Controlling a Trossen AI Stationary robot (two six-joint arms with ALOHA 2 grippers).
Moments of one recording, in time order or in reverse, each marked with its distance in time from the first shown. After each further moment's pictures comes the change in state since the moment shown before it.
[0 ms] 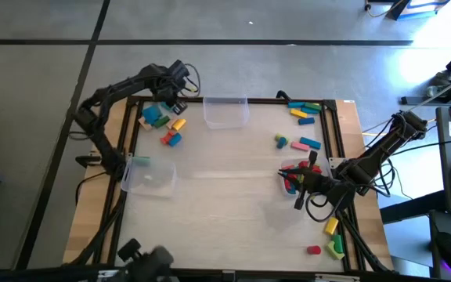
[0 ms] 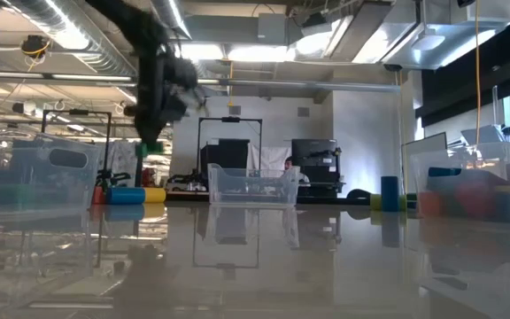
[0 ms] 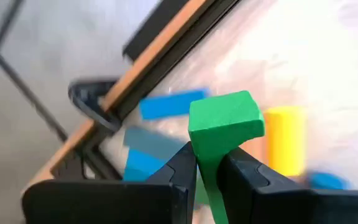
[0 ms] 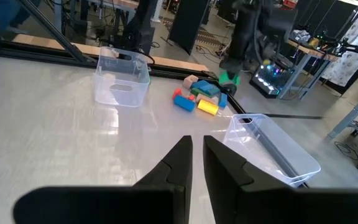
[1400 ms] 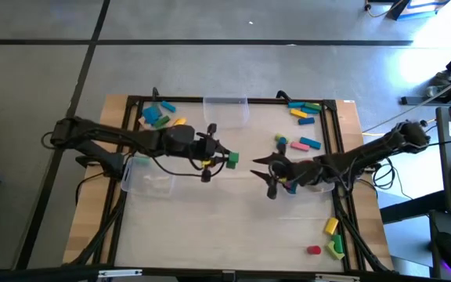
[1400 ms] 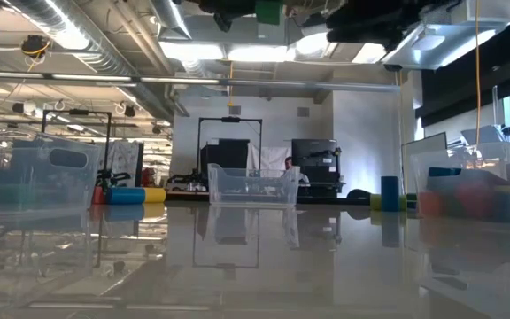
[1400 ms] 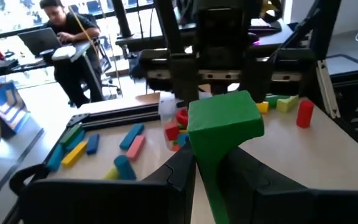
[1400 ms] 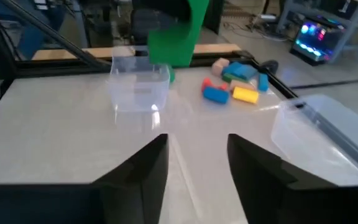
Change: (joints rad) left arm -0.860 -0.290 -0.374 1.206 0.269 0.090; right arm -0.384 0.199 0.000 0.330 -0.478 -0.007
